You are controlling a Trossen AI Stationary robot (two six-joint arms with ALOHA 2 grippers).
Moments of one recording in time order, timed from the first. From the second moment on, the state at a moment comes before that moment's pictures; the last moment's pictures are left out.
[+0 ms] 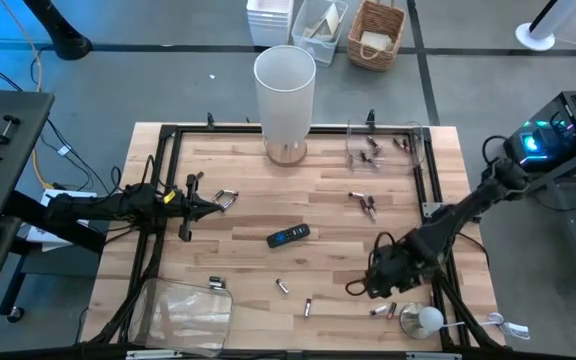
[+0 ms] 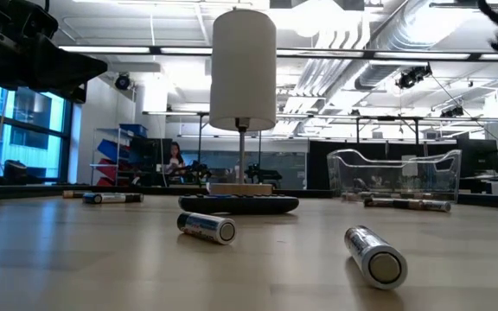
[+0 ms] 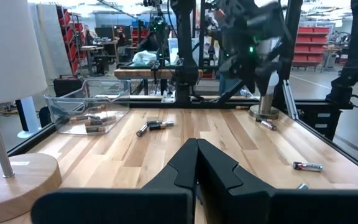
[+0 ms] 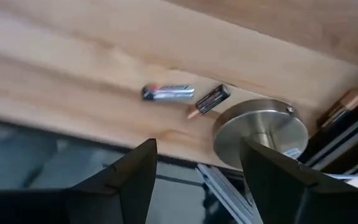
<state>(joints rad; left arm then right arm) -0.03 0.01 0.01 0.01 -0.04 0.01 0.63 1.43 0.98 -0.88 -0.36 1.95</state>
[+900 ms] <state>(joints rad) -0.03 0.01 0.01 0.01 -0.04 0.01 0.70 1.50 0.70 -0.49 -0.49 2.27</state>
